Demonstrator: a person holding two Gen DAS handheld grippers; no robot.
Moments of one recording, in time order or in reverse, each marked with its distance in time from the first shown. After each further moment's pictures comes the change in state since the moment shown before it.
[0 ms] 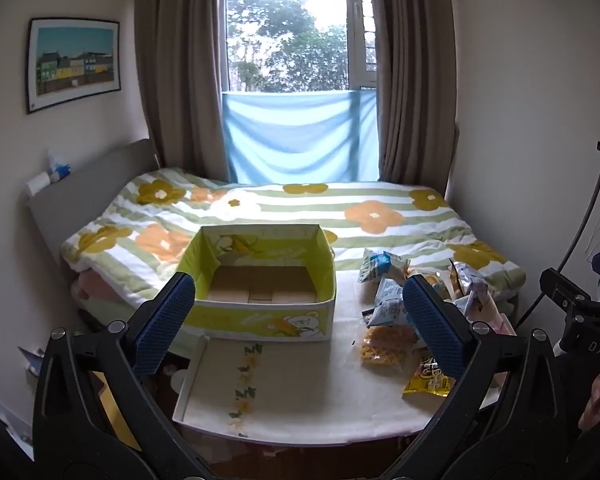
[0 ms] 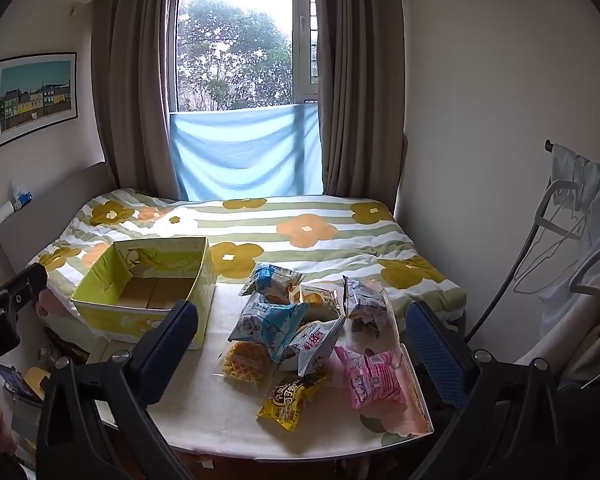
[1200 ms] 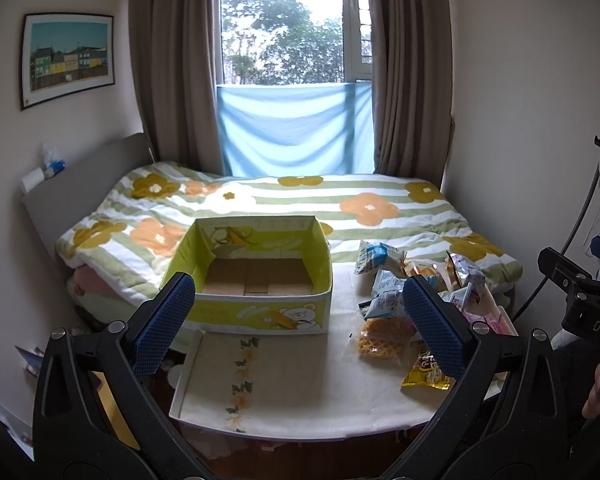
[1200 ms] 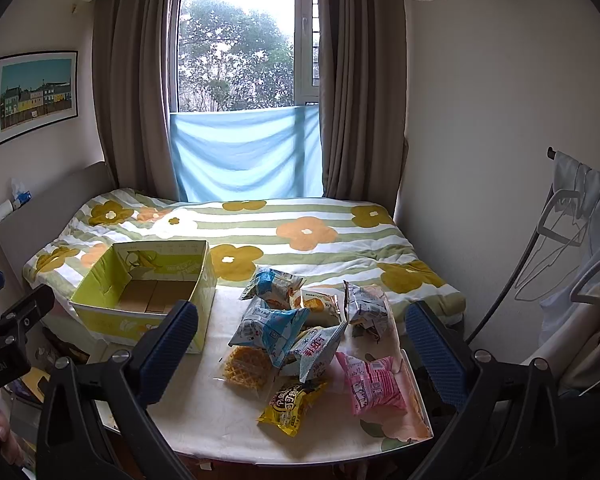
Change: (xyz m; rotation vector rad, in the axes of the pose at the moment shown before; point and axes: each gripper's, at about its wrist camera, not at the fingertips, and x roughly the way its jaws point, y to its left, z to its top) left arm 0.010 0.003 -0.007 0.006 0.027 -0.020; right arm 0.007 0.002 0.003 -0.006 -0.002 -0.002
